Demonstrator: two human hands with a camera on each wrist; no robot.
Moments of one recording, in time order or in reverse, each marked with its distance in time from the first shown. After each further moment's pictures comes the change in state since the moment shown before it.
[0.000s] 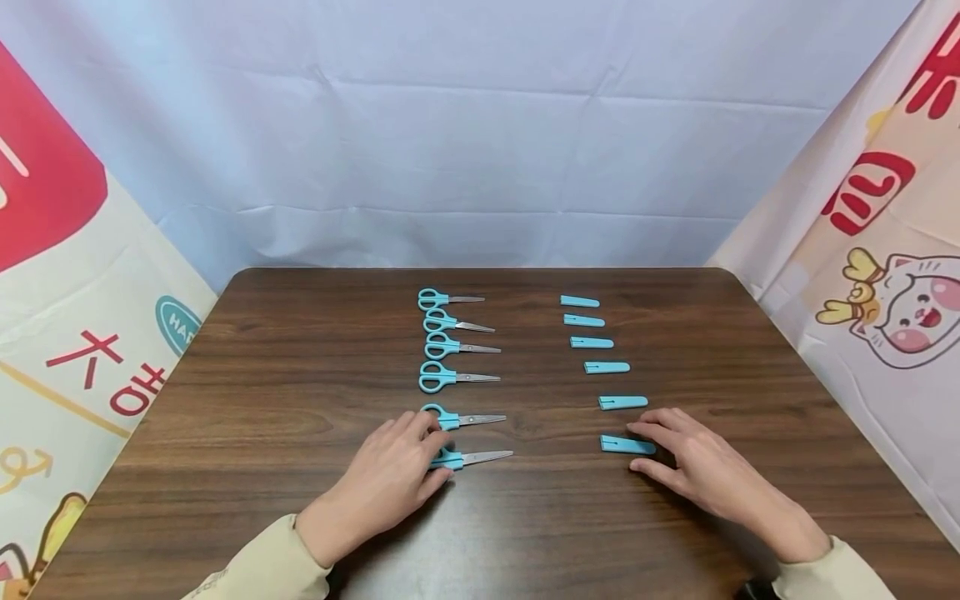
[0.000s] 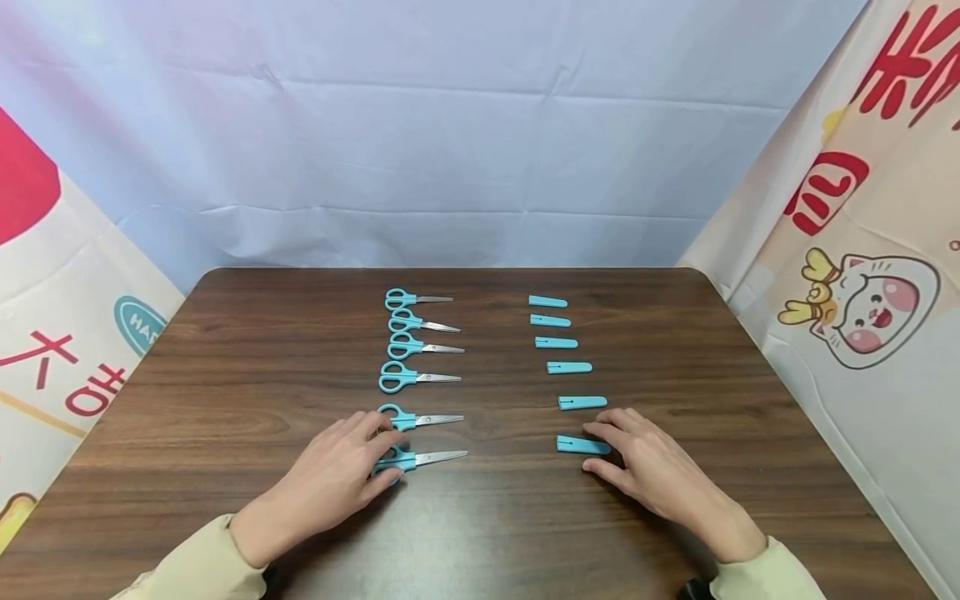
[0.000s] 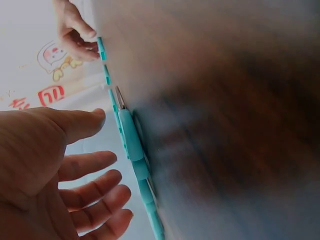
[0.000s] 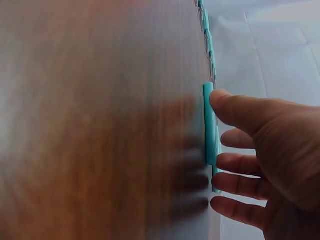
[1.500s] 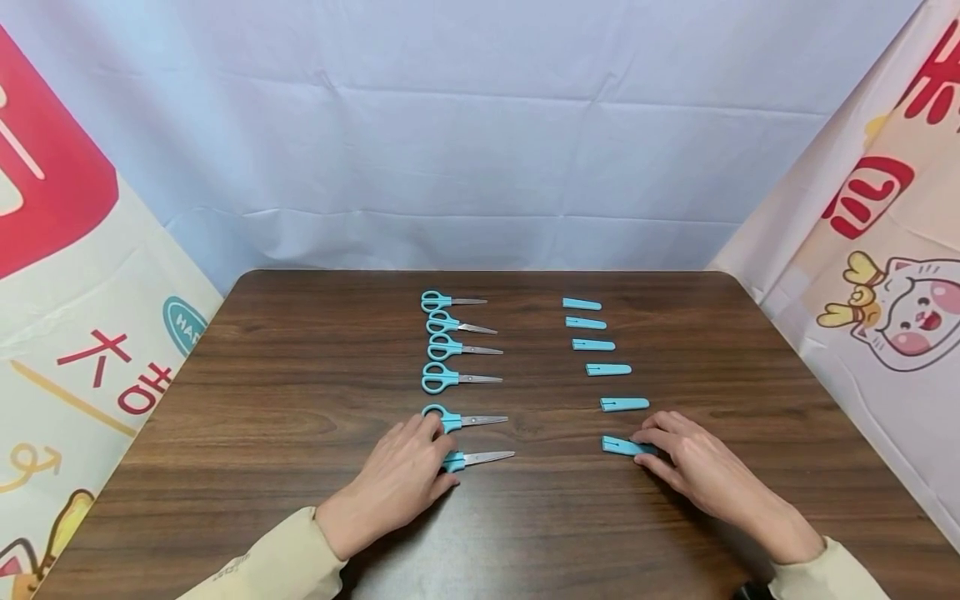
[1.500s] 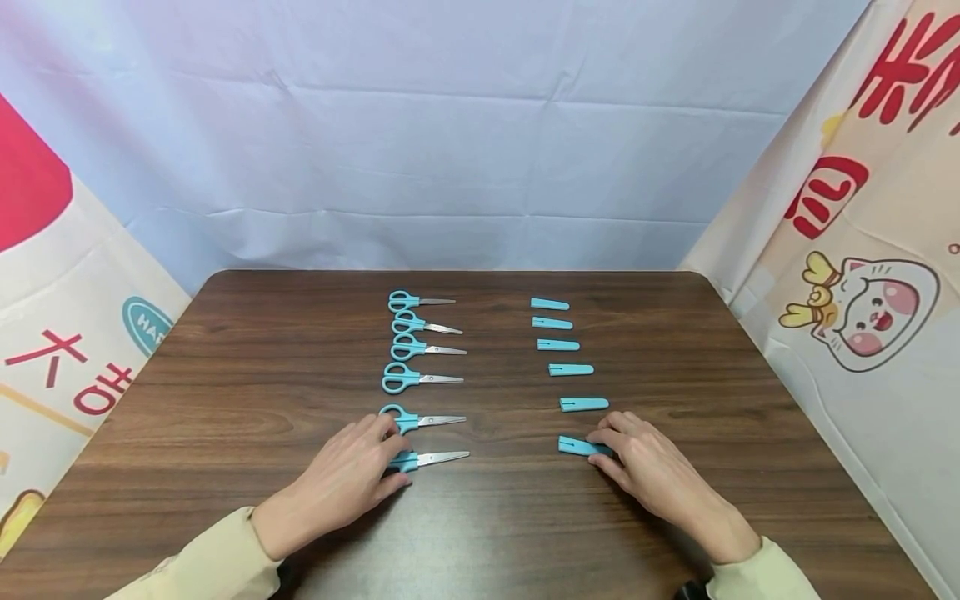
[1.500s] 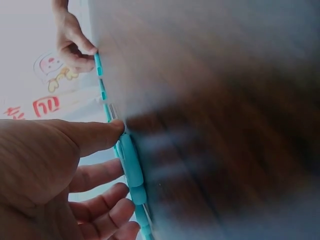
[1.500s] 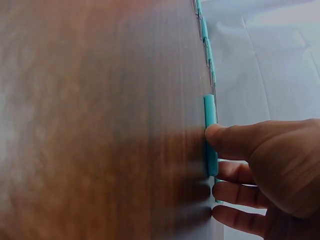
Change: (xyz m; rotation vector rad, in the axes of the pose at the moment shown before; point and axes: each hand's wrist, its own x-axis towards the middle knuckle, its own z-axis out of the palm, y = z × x) left_hand 0.002 0.007 0.006 0.032 -0.022 -0.006; right_hand 0.001 0.001 0.005 0.014 0.056 -0.073
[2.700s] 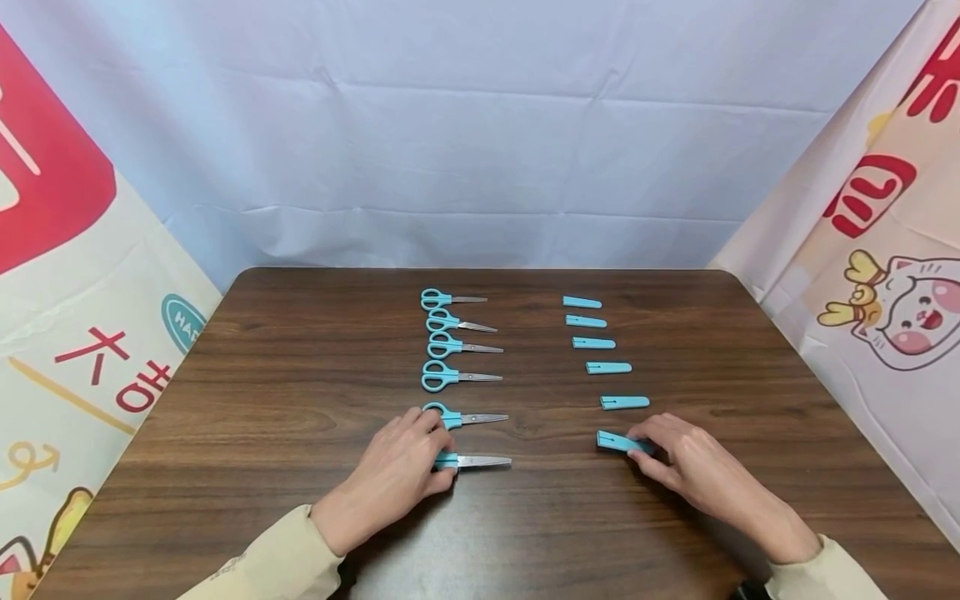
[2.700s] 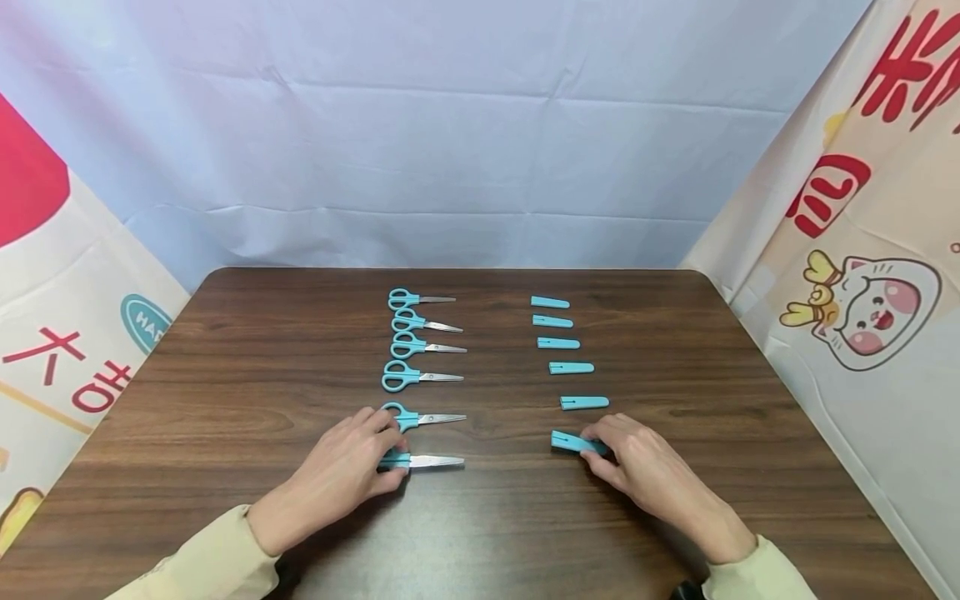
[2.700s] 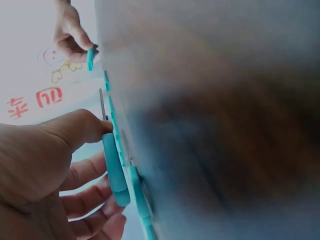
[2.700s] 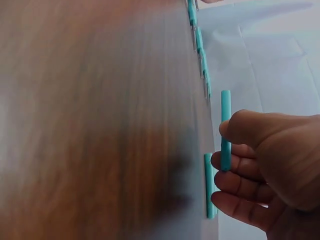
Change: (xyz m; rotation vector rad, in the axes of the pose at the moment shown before) left_hand 0.004 -0.005 -0.003 -0.038 0.045 -0.017; right_hand 0.007 -0.012 -0.003 0.067 -0.008 0.075
